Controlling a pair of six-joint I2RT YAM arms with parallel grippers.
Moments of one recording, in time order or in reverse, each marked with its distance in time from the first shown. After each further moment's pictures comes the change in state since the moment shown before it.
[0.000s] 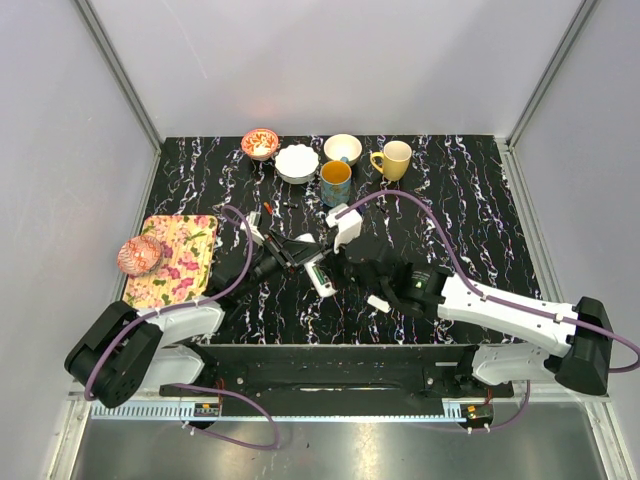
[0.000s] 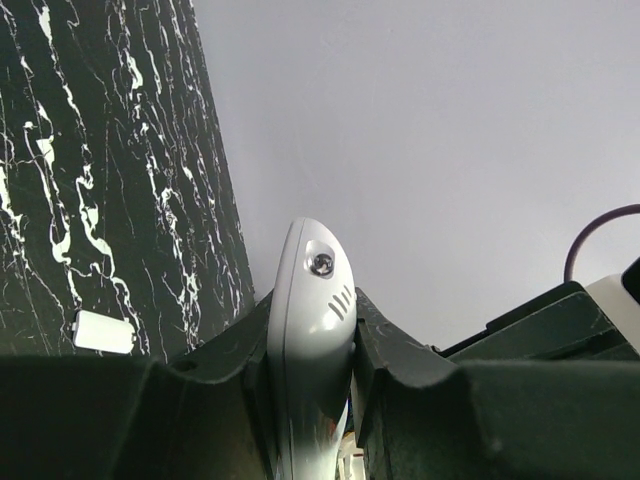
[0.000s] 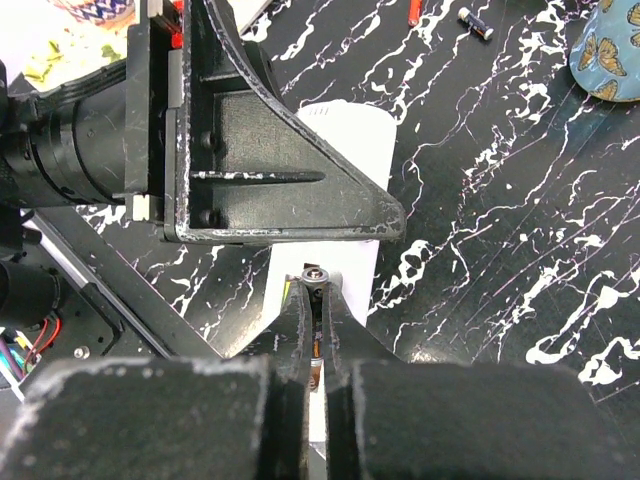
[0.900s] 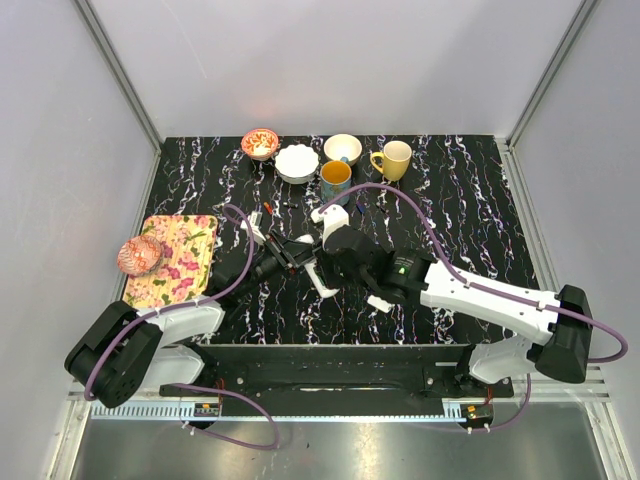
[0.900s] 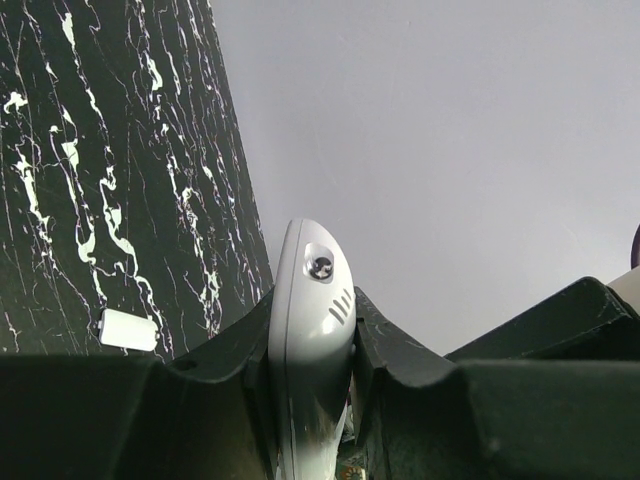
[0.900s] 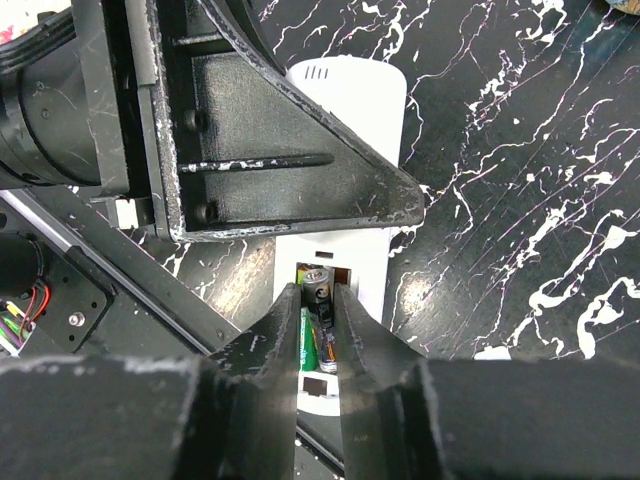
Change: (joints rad) left arm -0.003 0.001 0.006 -0.037 0.003 0.054; right arm 0.004 0.130 0.178 -0.262 -0.018 0.068
